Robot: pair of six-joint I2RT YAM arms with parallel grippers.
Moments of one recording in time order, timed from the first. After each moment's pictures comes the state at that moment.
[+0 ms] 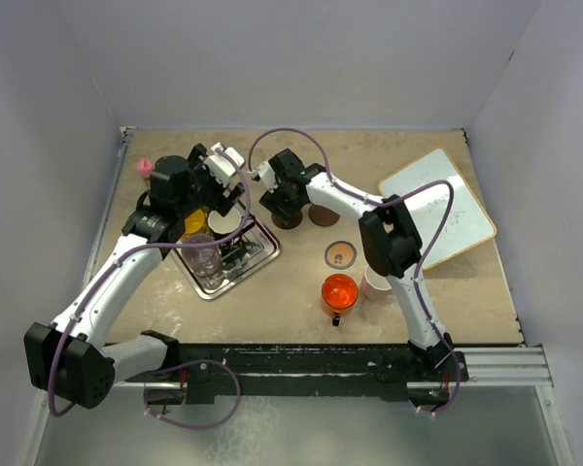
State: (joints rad) left arm -0.33 1.17 1.03 -0.18 0.17 0.46; right arm 0.66 2.31 1.93 -0.66 0.02 -0.31
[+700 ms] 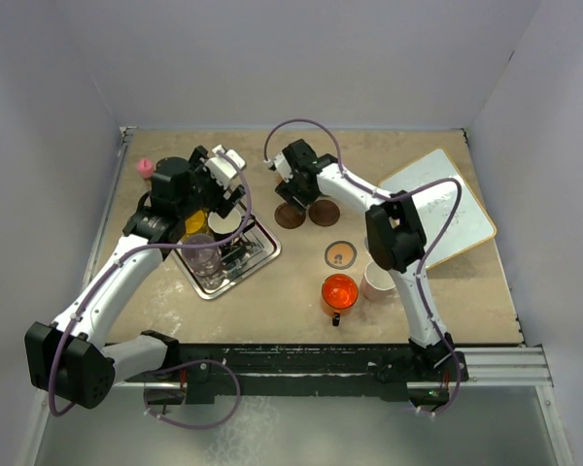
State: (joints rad) left arm -0.33 1.17 1.02 -0.18 0.18 0.46; right arm 0.59 2.33 1.98 -0.72 0.14 -0.33
